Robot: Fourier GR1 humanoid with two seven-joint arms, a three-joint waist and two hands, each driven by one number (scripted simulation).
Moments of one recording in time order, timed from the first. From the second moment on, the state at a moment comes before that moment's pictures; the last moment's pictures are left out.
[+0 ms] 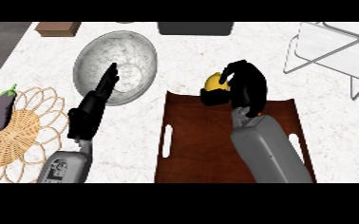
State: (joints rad) left arm -0.18 0.11 -0.07 -1.48 -0.12 0.01 0.03; right arm -0.51 -0.01 0.27 -1.43 0.93 -0.18 0.99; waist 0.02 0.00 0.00
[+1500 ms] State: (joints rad) left arm -0.19 0.10 -0.04 -1.46 -0.13 0.01 0.03; right arm -0.99 -0.17 -0.07 -1.57 1.37 0.01 1.07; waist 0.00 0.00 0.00
